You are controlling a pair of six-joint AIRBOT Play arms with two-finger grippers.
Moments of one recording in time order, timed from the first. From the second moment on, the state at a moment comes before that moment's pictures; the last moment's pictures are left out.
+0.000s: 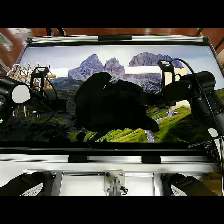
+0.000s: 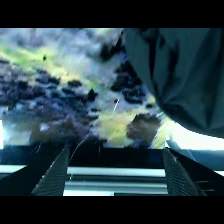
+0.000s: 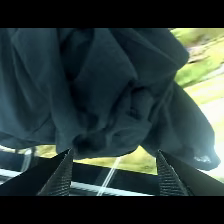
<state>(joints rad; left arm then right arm) -0.39 -1.10 1.23 1.66 -1.40 -1.93 0.33 -1.14 1.26 1.68 -1.29 -1.29</state>
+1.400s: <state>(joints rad) -0.32 -1.69 1.46 1.42 -1.05 -1.71 0.31 -1.57 1.29 1.89 -1.01 -1.42</state>
